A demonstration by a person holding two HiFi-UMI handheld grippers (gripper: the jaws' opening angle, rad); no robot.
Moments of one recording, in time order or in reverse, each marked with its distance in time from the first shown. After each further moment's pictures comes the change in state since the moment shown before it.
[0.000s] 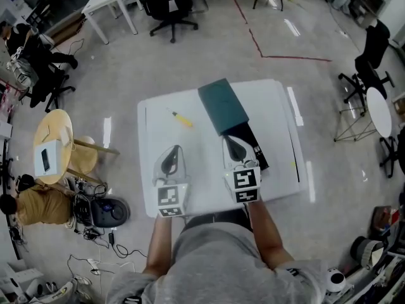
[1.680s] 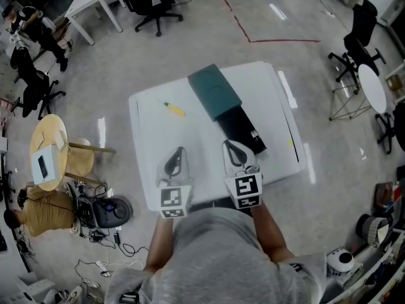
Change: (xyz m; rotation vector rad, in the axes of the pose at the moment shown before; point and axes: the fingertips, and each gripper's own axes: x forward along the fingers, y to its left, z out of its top) left arm -0.028 -0.035 -0.028 0.010 0.059 -0.127; right arm -0.052 0.019 -0.038 0.027 0.011 -0.044
